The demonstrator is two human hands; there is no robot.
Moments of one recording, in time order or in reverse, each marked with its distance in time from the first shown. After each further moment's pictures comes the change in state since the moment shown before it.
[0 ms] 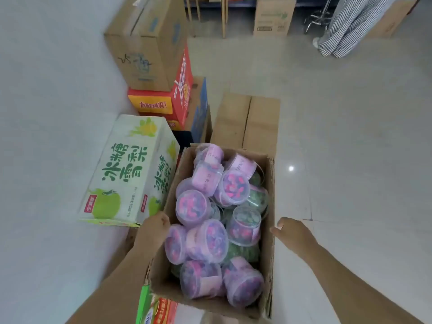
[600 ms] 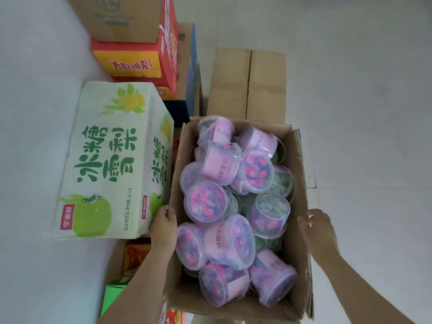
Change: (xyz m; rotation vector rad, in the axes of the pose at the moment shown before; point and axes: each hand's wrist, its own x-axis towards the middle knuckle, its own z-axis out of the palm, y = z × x) left_hand 0.083 -0.047 0.056 -0.265 0.033 -0.164; right_hand 0.035 -0.022 0.076 0.338 0.366 0.342
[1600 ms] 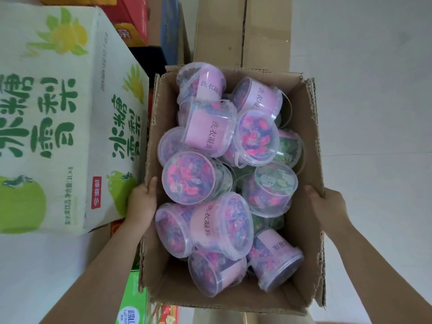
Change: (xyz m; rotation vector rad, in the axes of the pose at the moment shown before) left_hand 0.055 -0.026 0.034 -0.022 -0.073 0.062; right_hand 0.049 0.034 0.034 0.204 -0.077 0.163
